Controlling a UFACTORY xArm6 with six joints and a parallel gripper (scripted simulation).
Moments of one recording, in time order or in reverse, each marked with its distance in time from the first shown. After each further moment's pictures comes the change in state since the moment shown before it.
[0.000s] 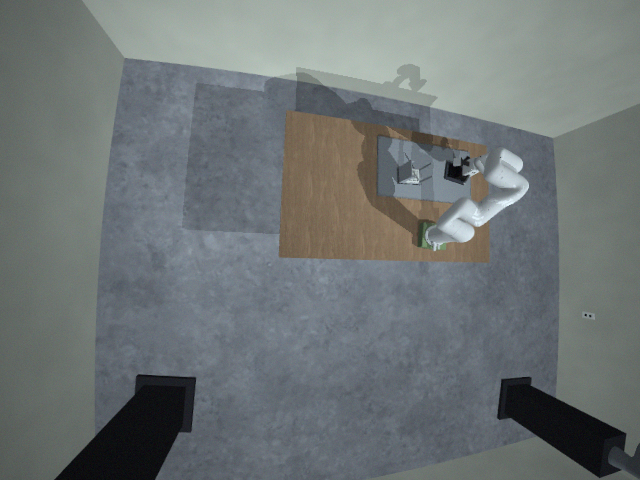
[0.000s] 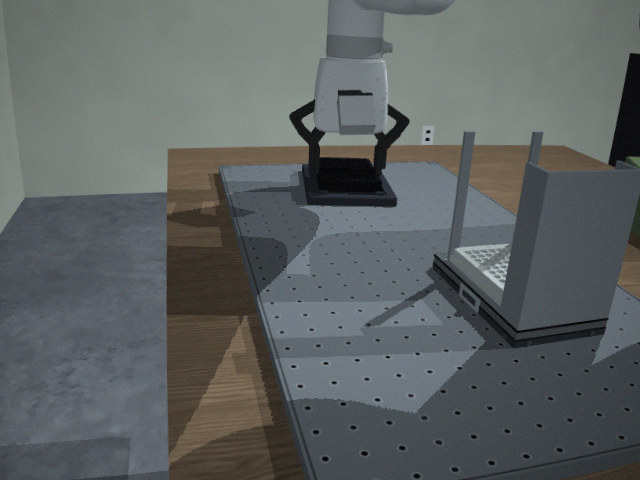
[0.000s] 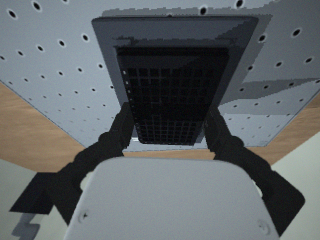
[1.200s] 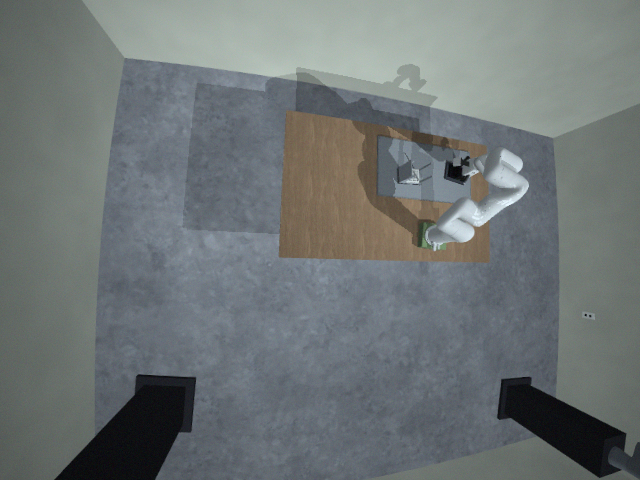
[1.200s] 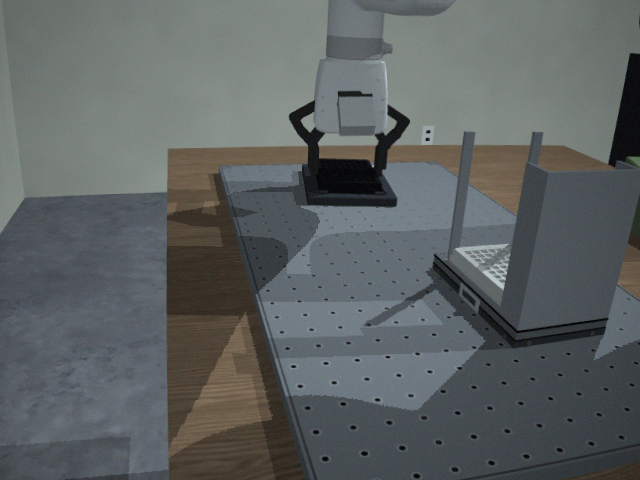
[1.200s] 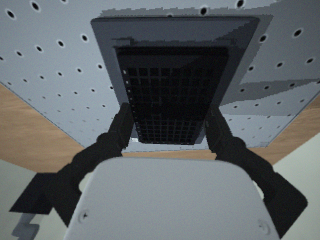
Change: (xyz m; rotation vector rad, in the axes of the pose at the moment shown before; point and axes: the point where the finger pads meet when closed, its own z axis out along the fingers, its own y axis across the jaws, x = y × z) arm 0.000 0.000 0.001 0.000 0.000 0.000
